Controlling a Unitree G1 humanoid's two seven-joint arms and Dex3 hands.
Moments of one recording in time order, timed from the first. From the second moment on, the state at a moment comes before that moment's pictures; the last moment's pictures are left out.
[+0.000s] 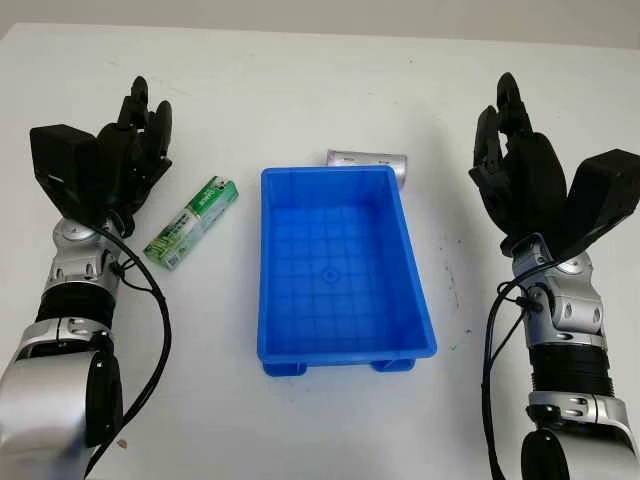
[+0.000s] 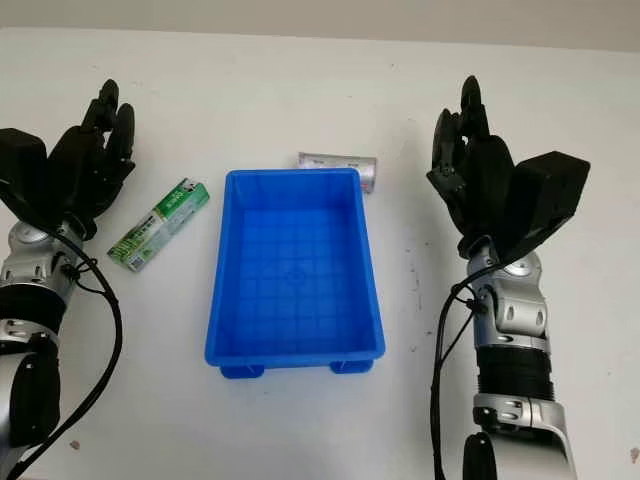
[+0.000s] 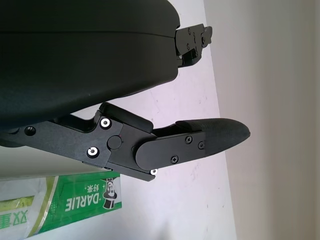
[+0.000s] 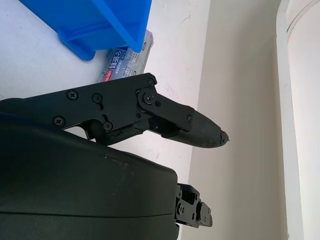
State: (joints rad) left arm -0.86 0.44 0.23 1.00 -0.12 -0.22 -0.33; right arm -0.55 -0.28 -0.25 0.28 0.22 0.12 0.19
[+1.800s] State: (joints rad) left arm -0.89 0.43 0.21 1.02 -0.12 -0.22 -0.30; right arm -1.29 -0.61 0.33 1.01 -0.56 -0.28 0.40
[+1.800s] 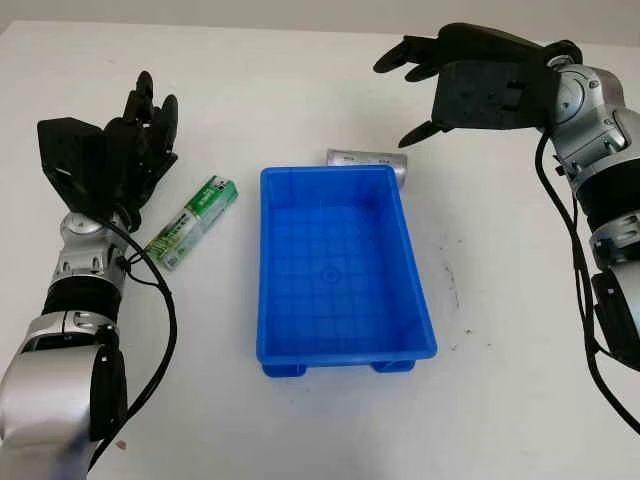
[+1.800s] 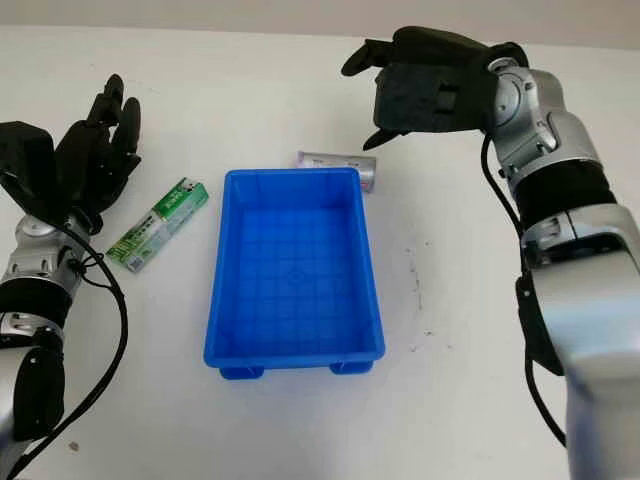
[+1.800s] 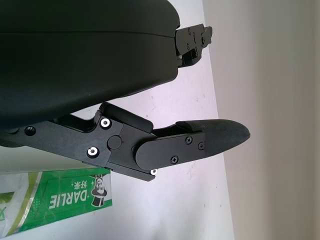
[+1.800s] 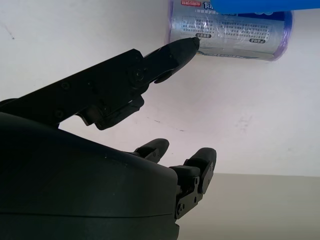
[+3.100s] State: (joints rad) left arm -0.89 0.43 0.21 1.02 -0.10 -0.22 -0.30; right arm -1.25 -0.59 0.46 1.11 -0.65 -0.52 0.29
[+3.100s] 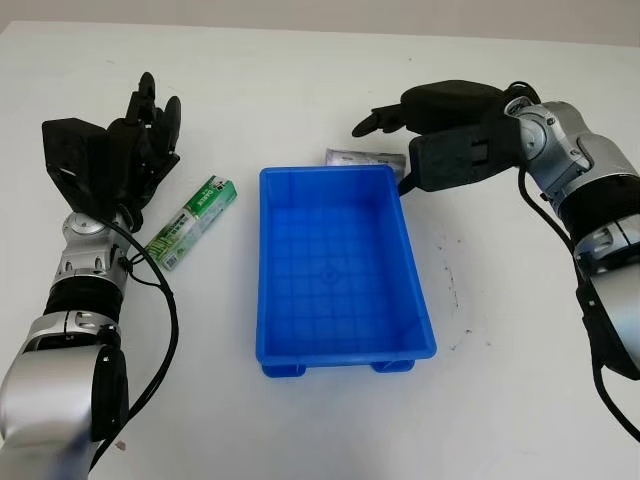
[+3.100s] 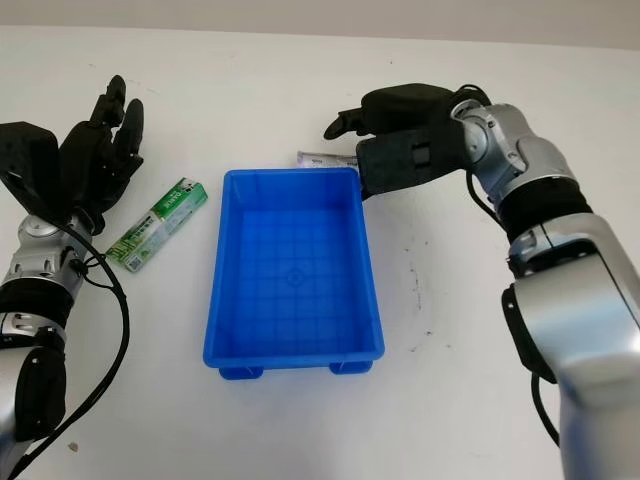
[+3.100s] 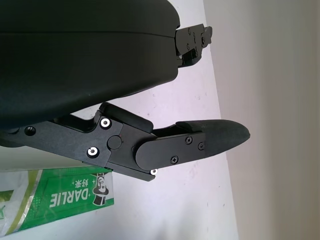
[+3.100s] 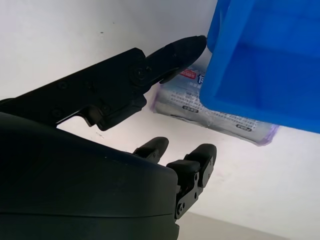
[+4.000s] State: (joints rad) left arm -0.89 0.42 0.20 1.04 -0.09 -0.24 -0.32; right arm -1.23 -0.61 0.54 1.14 -0.82 -0.57 -0.01
